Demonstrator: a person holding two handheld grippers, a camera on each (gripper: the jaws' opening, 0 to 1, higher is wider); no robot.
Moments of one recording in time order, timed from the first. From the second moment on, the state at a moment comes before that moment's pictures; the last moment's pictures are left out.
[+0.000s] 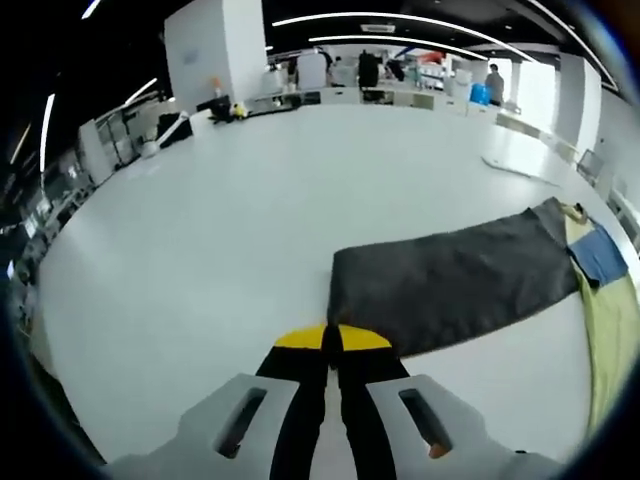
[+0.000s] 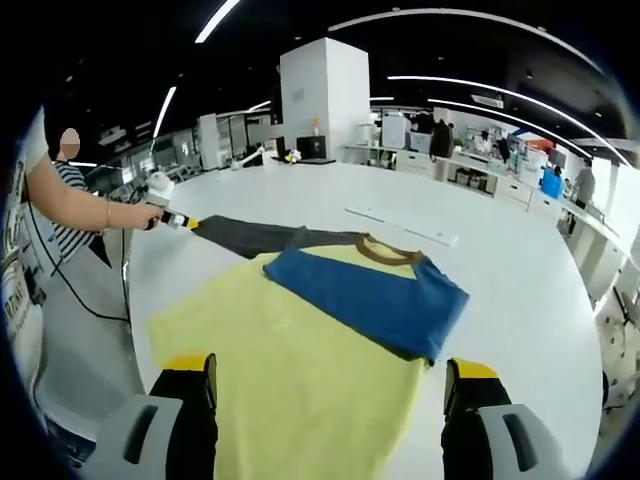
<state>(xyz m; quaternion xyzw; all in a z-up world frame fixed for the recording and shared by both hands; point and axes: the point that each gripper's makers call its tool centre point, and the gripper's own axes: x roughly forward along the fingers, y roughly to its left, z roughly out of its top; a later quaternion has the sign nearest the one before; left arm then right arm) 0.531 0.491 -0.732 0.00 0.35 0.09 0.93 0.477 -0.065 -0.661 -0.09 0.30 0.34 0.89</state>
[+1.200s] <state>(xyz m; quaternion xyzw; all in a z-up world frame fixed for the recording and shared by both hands) 0.520 0.484 -0.745 -0.07 0.35 0.10 0.93 0.468 -0.065 -0.659 -0.09 0.29 0.34 0.89</state>
